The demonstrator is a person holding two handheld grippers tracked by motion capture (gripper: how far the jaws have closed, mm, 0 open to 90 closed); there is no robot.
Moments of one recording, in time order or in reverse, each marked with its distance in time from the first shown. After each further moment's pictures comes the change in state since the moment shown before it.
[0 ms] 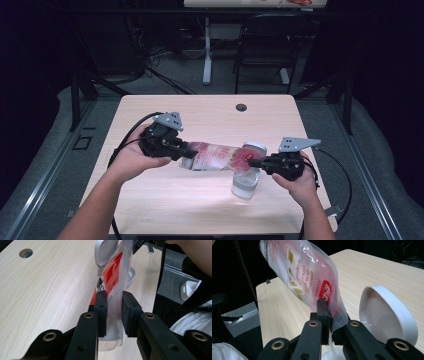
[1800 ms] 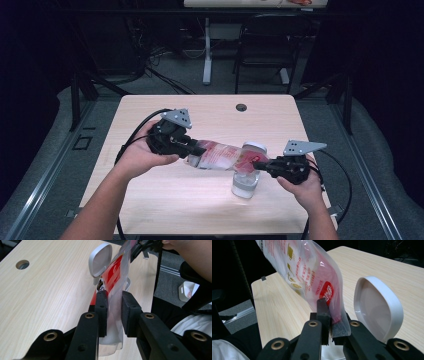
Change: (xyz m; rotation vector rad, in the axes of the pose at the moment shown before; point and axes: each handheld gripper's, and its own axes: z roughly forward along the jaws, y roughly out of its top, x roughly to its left) left arm -0.006 0.019 0.004 -0.015 -0.016 0.047; right arm 0.004 -0.005 -0.013 0.018 -0.045 -0.001
